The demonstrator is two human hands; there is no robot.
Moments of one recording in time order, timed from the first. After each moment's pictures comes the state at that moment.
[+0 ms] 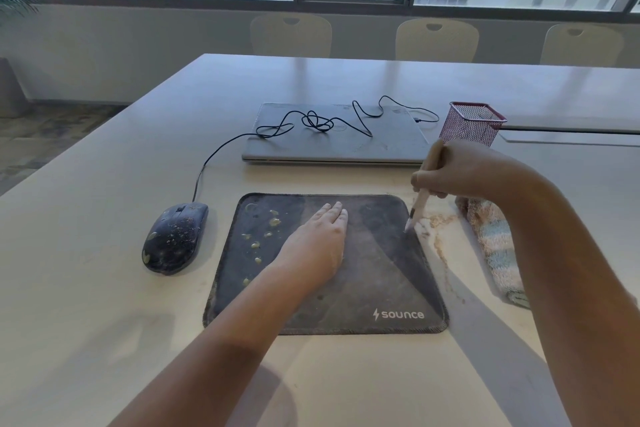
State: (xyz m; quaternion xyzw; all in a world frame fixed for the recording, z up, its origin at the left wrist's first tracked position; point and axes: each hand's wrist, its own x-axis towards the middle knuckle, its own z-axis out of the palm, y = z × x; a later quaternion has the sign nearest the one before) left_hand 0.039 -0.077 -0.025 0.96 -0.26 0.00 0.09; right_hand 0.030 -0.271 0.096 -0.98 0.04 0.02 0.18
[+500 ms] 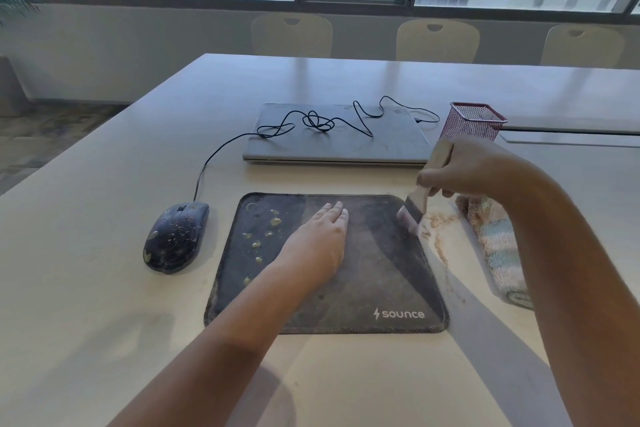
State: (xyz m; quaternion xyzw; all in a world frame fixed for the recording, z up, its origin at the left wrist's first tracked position) left_hand 0.038 -0.076 -0.025 0.96 -0.26 0.00 0.10; right_hand 0.025 -0.268 0.101 -0.97 0.07 0.00 0.22
